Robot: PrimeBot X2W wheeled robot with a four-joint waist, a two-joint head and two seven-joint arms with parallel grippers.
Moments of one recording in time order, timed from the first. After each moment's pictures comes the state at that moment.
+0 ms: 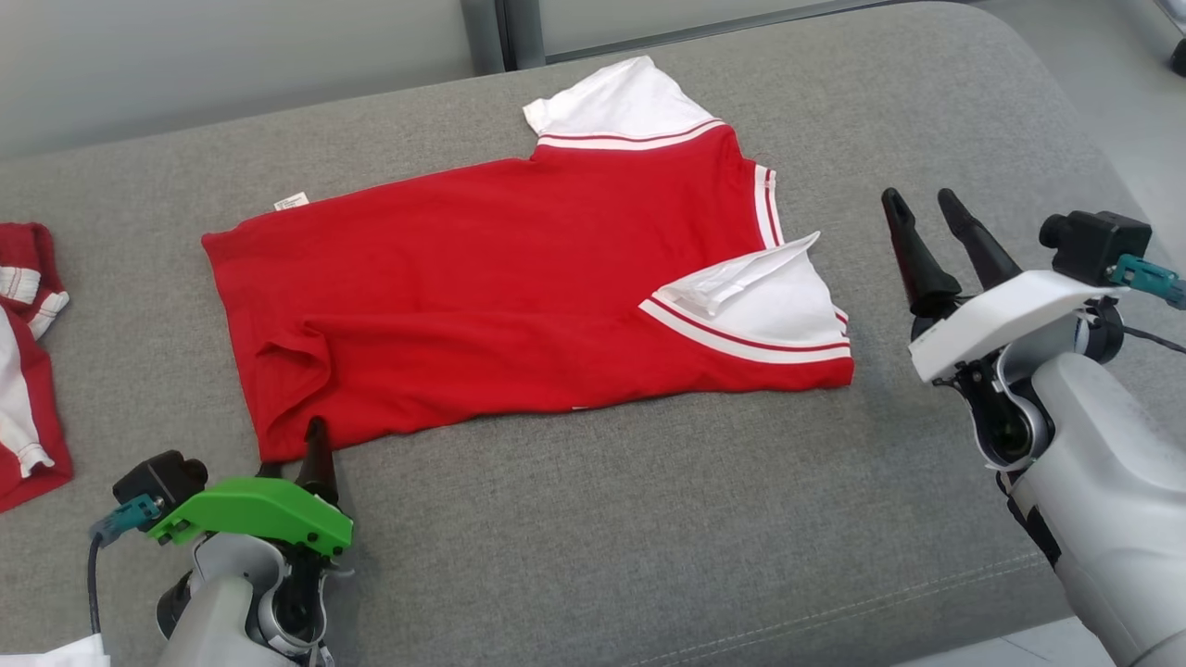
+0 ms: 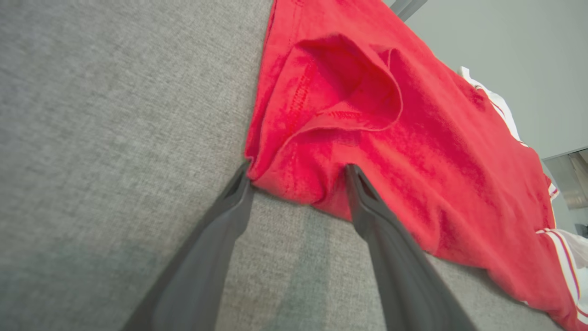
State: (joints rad) left arm -0.30 0.05 -0.18 0.66 -0.90 0.05 -0.12; right arm -0.54 -0.27 0.44 0.60 0.74 0.12 -0.25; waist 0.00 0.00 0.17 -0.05
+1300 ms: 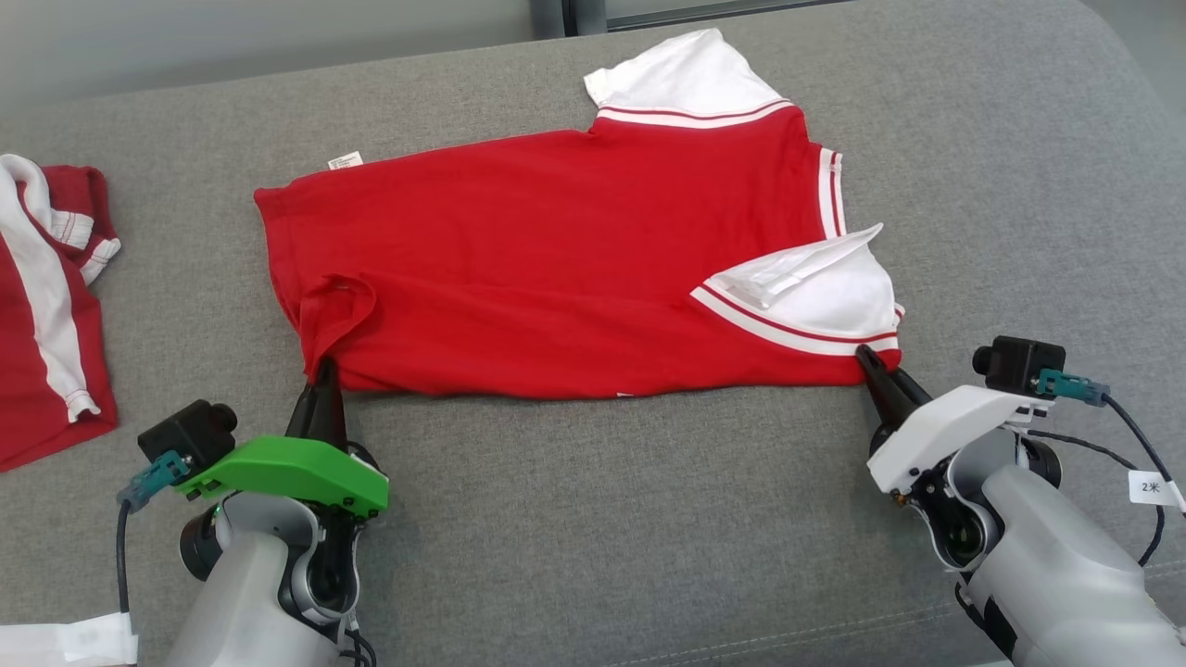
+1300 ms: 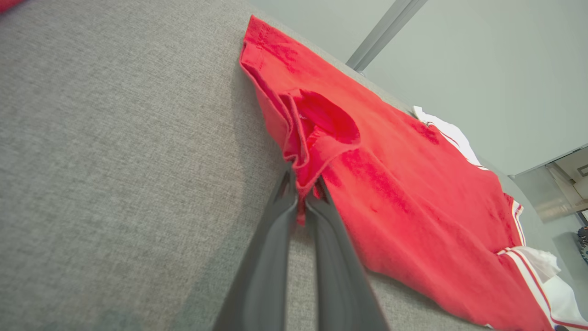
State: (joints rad) left arm -0.33 0.04 -0.25 0.53 -0.85 0.04 -0.21; right arm -0.42 -0.19 0.51 0.78 0.86 0.12 -0.19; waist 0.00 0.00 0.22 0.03
